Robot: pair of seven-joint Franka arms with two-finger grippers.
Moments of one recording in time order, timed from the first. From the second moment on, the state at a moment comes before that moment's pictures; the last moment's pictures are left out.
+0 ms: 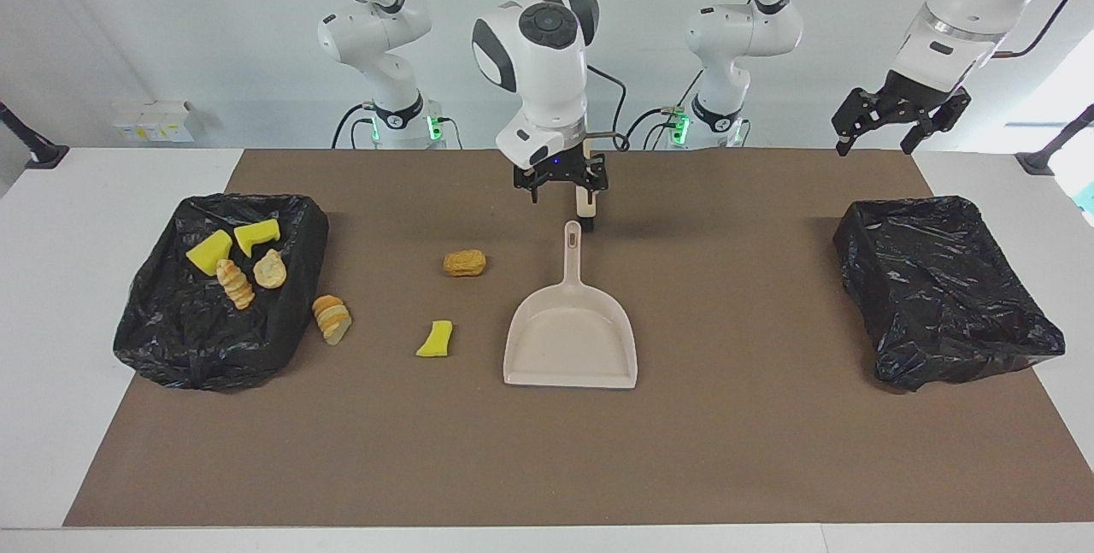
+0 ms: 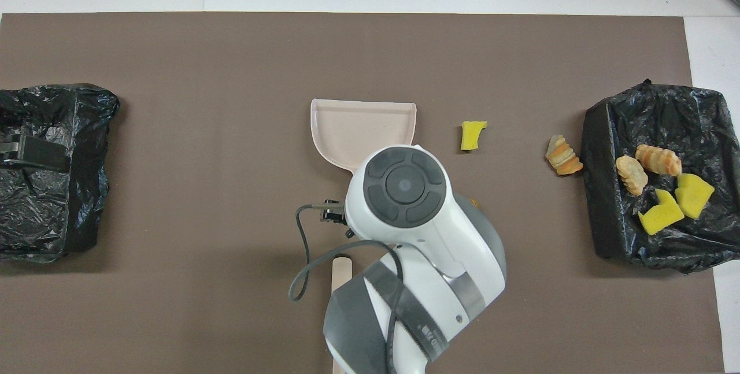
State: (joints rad) left arm -0.05 -0.06 -0.01 -1.57 0.03 1.50 -0.01; right arm 0.63 0.16 0.05 -1.75 0.09 1.91 0.76
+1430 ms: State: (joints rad) left arm -0.33 -0.01 -0.04 -1.77 0.01 1.79 -0.21; right arm 1.00 -0.04 0.06 -2.31 0.22 2.22 1.10
